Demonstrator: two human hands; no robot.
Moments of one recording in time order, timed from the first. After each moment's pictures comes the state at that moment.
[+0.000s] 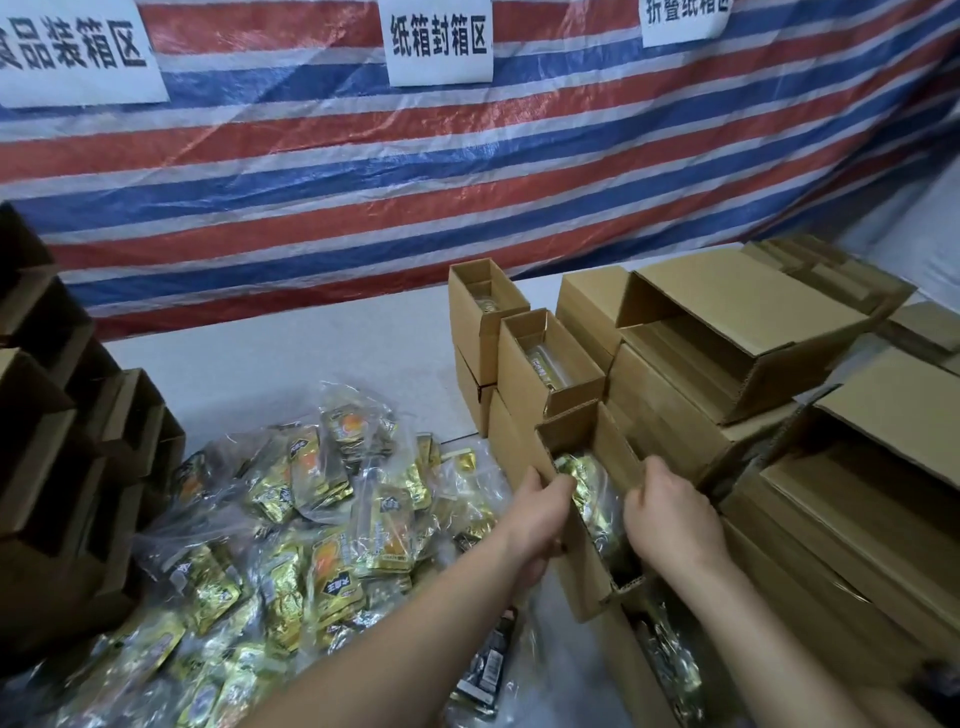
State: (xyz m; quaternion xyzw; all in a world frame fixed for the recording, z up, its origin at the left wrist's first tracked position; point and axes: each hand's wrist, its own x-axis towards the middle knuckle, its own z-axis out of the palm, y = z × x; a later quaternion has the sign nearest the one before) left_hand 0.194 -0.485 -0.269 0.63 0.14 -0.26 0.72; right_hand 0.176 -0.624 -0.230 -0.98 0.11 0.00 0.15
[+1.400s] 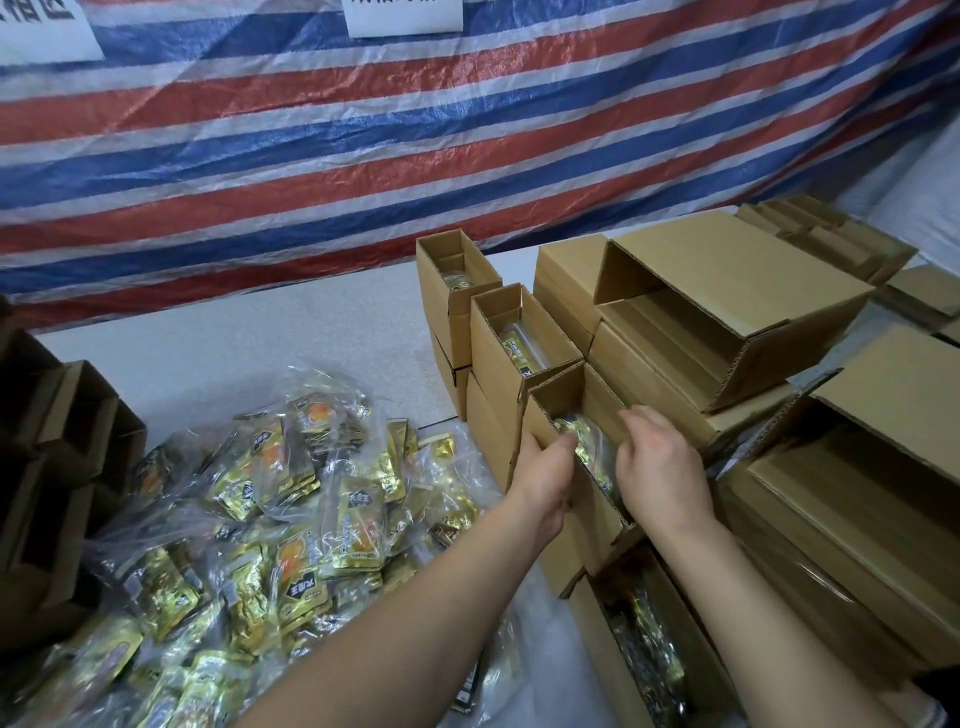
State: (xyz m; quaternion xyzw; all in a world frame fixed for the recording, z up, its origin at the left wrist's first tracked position) left_hand 0.243 -0.545 -0.276 0.53 0.24 -0.23 0.78; right_hand 0.222 -0.662 -0.254 -0.97 0.02 -0.14 0.20
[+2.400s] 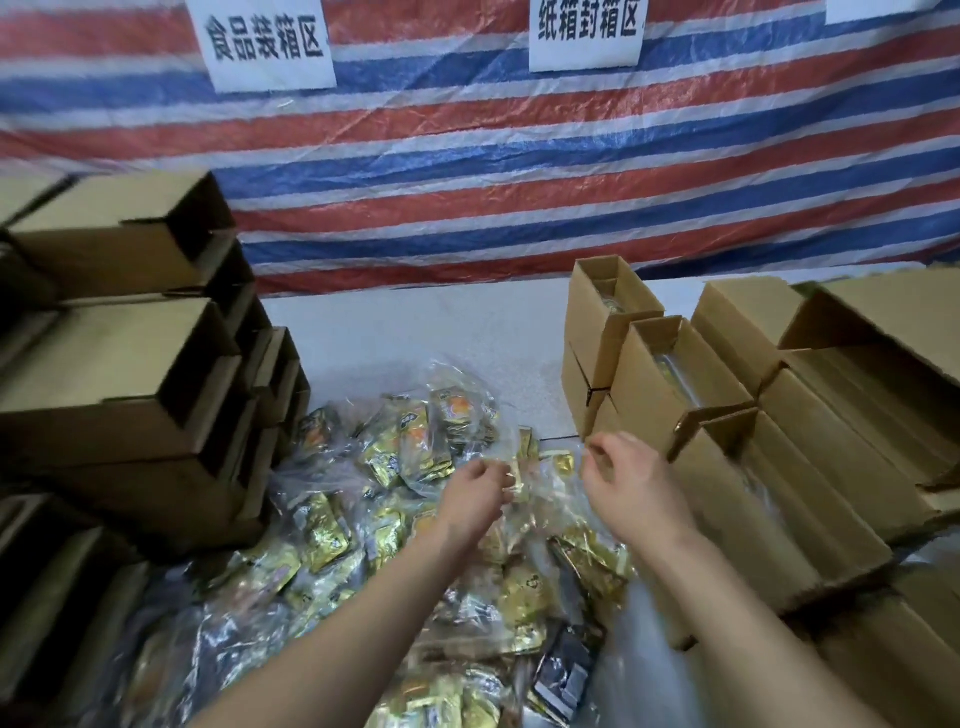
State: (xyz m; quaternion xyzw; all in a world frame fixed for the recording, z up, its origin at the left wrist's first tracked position) left_hand 0.184 -0.320 -0.285 0.68 0.25 -0.07 0.69; right_hand 0.225 -0.498 -0.248 -0.95 -0.13 -0.02 0.29
